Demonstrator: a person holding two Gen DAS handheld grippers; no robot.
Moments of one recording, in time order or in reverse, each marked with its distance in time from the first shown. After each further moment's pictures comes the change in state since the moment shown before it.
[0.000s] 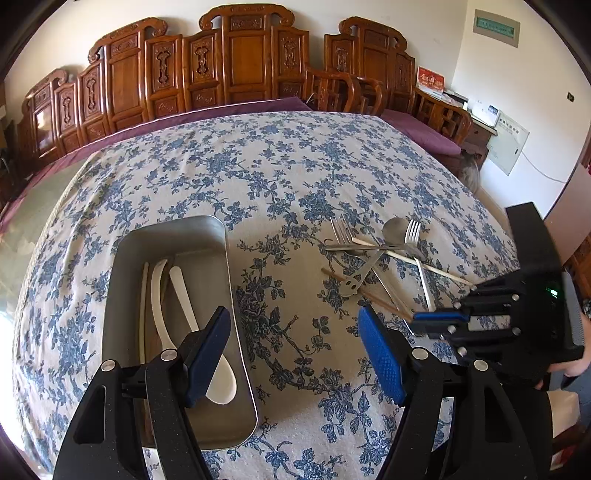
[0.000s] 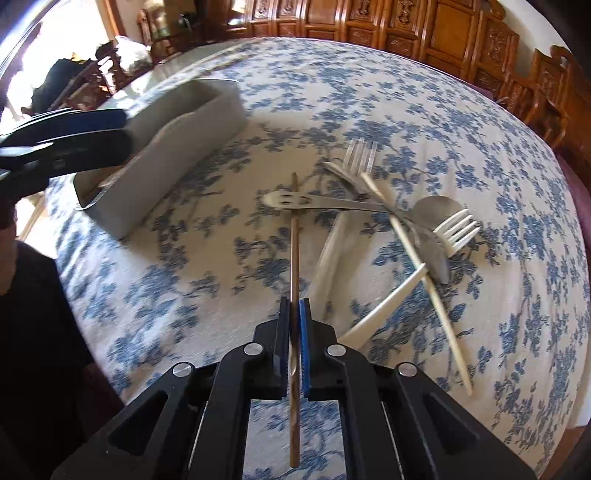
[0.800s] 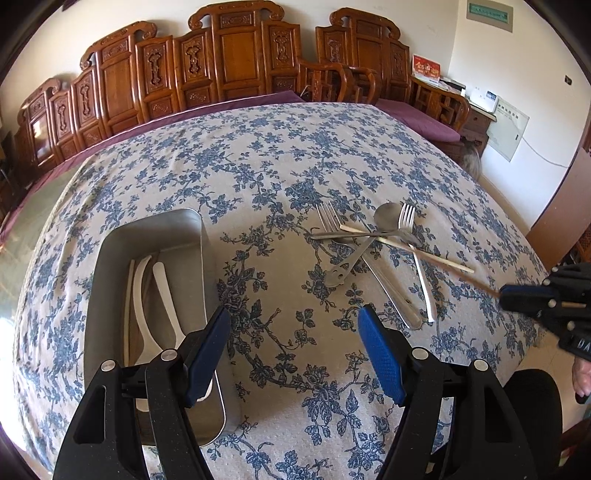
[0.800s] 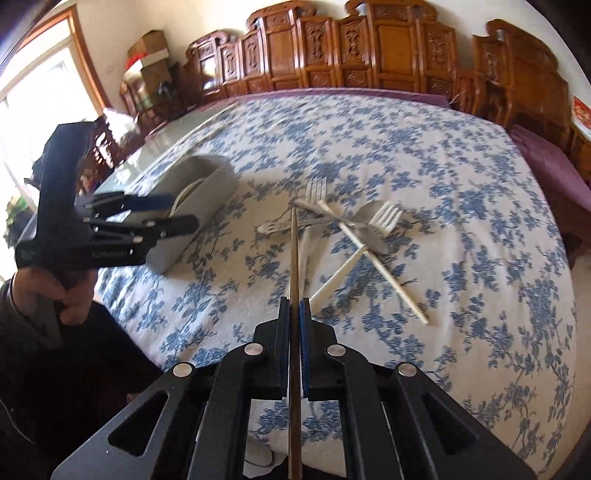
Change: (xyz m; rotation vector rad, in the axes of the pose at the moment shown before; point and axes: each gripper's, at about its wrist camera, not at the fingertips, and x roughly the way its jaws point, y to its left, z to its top) left arm 0.012 -0.024 -0.007 0.038 0.018 0.025; right arm -0.090 -0.030 -0.051 0.214 -0.230 -0.001
